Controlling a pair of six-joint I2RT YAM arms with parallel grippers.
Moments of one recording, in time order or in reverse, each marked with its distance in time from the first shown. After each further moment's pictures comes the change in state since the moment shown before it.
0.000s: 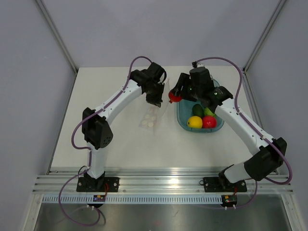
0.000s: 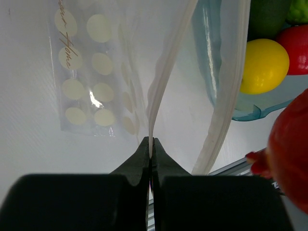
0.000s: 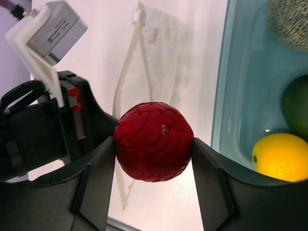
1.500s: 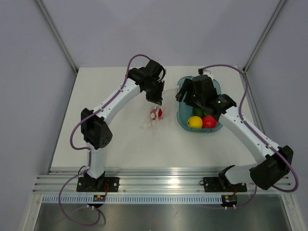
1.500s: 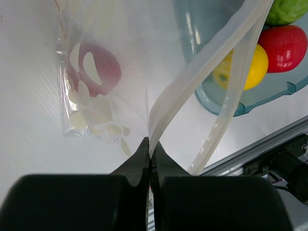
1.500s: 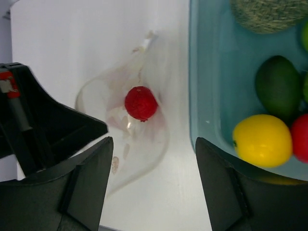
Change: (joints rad) left arm 0.014 -0.008 0.032 -0.007 0.048 -0.001; right arm 0.039 -0.077 -0.120 0.024 0.095 0.068
